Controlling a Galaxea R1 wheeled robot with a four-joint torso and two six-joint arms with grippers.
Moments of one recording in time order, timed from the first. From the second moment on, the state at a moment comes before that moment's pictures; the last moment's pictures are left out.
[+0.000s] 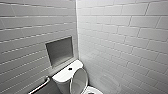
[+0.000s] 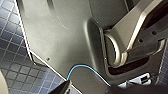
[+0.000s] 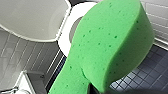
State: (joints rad) left arm 1.56 3.00 -2.69 0.08 0.11 0.15; right arm -0.86 2.29 -1.71 0.23 -0.24 0.13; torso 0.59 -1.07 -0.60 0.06
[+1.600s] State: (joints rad) left arm 1.55 3.01 -2.69 0.08 0.10 0.15; right arm -0.62 2.58 -1.98 0.23 -0.37 0.14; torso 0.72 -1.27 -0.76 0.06
